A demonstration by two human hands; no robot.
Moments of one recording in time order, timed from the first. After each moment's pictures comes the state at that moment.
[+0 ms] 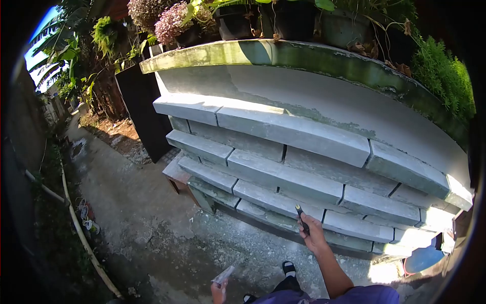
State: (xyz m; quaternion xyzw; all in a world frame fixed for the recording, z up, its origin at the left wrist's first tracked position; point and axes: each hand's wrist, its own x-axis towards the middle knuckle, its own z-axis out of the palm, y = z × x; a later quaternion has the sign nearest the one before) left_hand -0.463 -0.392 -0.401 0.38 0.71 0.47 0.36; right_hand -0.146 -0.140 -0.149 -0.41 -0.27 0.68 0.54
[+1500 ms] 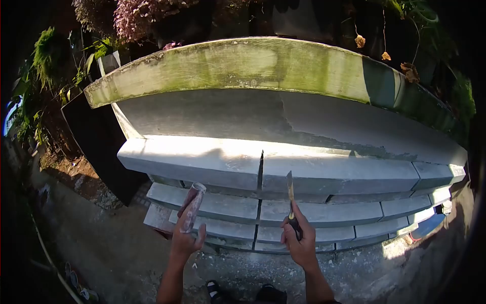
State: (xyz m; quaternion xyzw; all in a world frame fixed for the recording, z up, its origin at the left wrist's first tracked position) left_hand -0.784 0.160 -0.072 0.79 0.41 0.46 0.06; right_hand -0.484 0.079 -0.061 -0.47 -0.56 0.30 0.61
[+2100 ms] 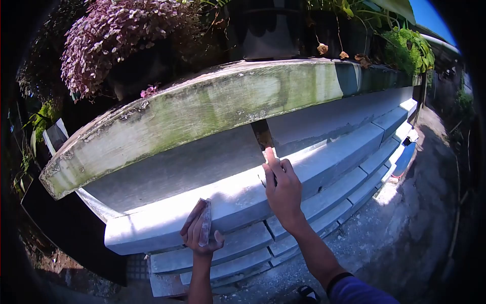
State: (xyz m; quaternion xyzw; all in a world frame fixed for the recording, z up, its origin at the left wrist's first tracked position) left_hand -0.777 0.333 -0.054 0.77 0.14 0.61 -0.15; right_hand -0.561 0.235 0.029 -0.67 -0.44 -0.27 0.53
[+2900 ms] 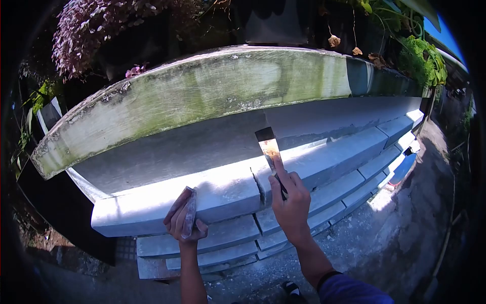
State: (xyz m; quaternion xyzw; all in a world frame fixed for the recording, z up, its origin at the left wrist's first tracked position) left_hand -0.772 0.352 -0.084 0.70 0.19 0.65 -0.21; right_hand -0.551 0.191 0.012 -0.65 -0.48 -0.22 0.54
